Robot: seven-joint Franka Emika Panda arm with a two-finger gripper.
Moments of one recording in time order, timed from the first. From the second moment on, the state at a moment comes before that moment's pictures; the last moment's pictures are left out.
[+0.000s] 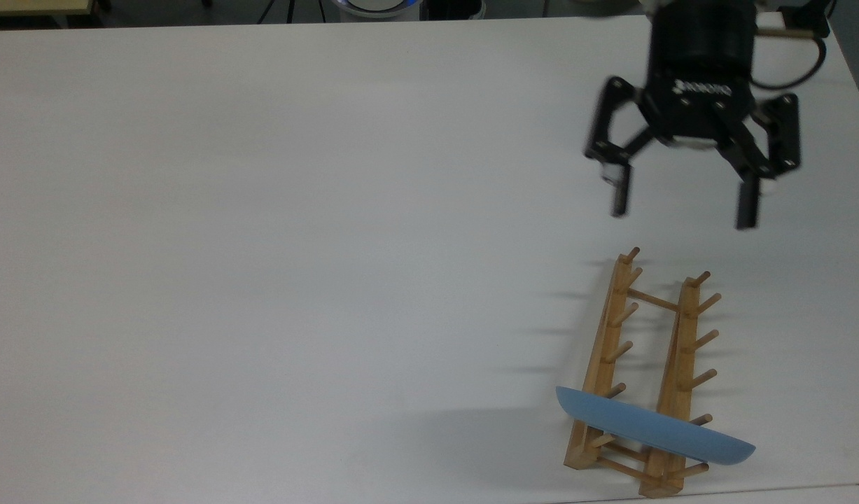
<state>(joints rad) 0.22 0.50 0.29 -1.16 -1.18 2.50 1.23</state>
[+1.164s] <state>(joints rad) -0.07 -0.03 0.19 -1.52 0.02 1.50 0.34</state>
